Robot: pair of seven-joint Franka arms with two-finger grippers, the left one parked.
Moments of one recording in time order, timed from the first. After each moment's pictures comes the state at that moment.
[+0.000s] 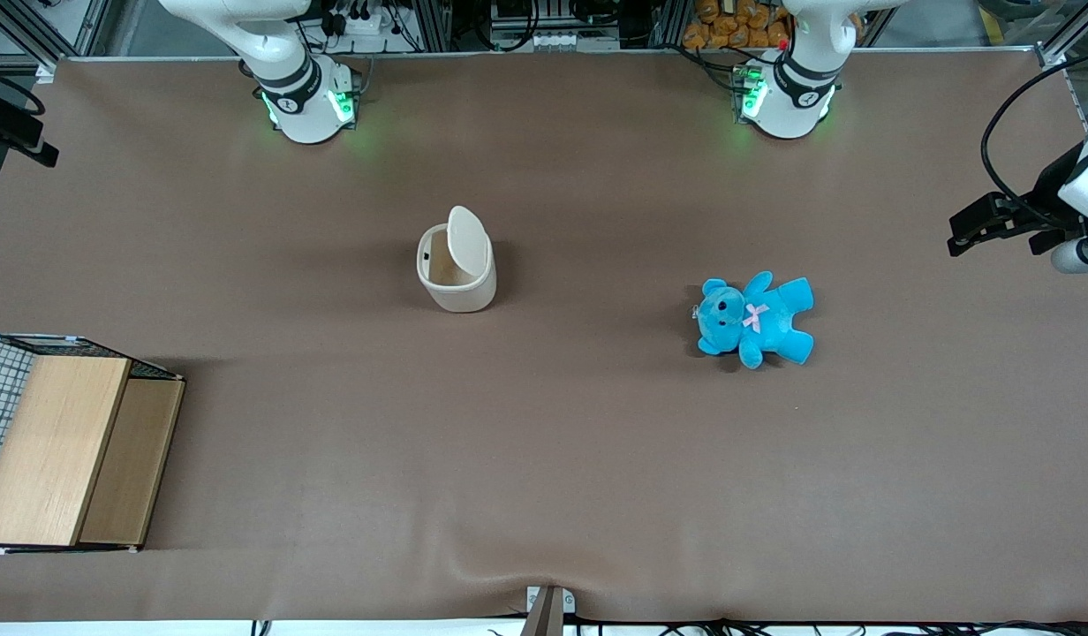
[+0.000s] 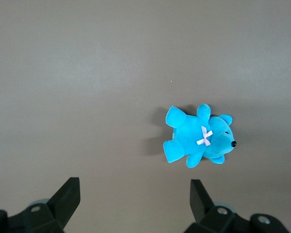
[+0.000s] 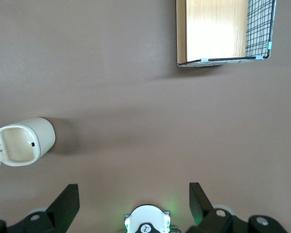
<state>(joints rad) 0.01 -0.02 -0.09 -1.36 0.00 1.24 0.02</state>
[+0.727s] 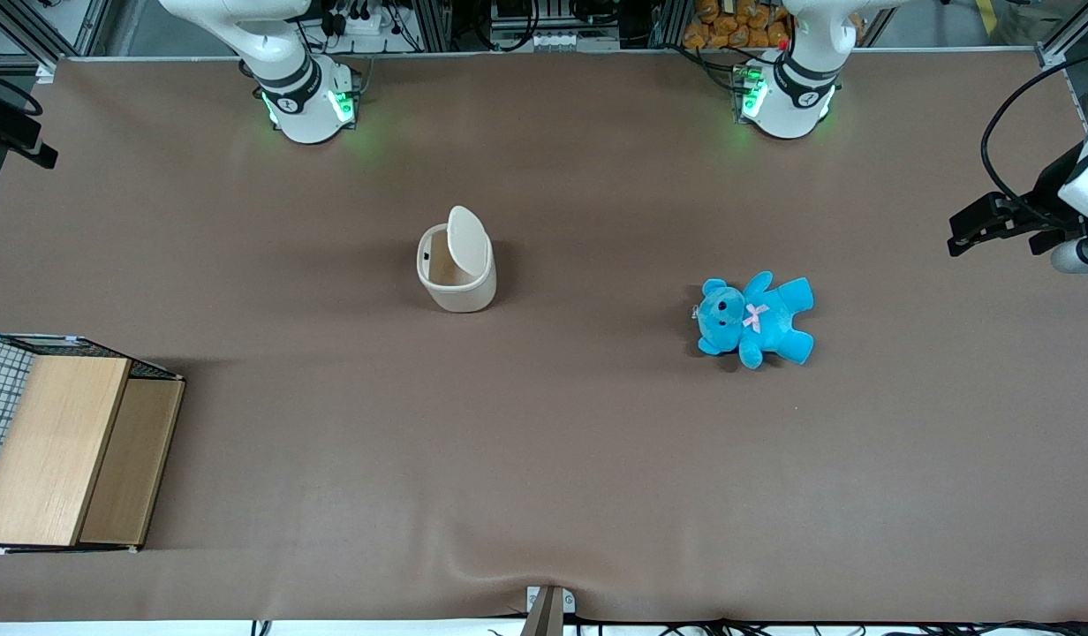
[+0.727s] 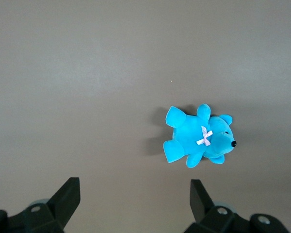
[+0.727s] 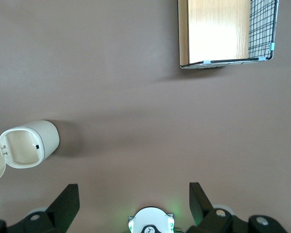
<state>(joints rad) 0.01 -0.02 -0.09 -1.36 0.02 1.25 0.02</state>
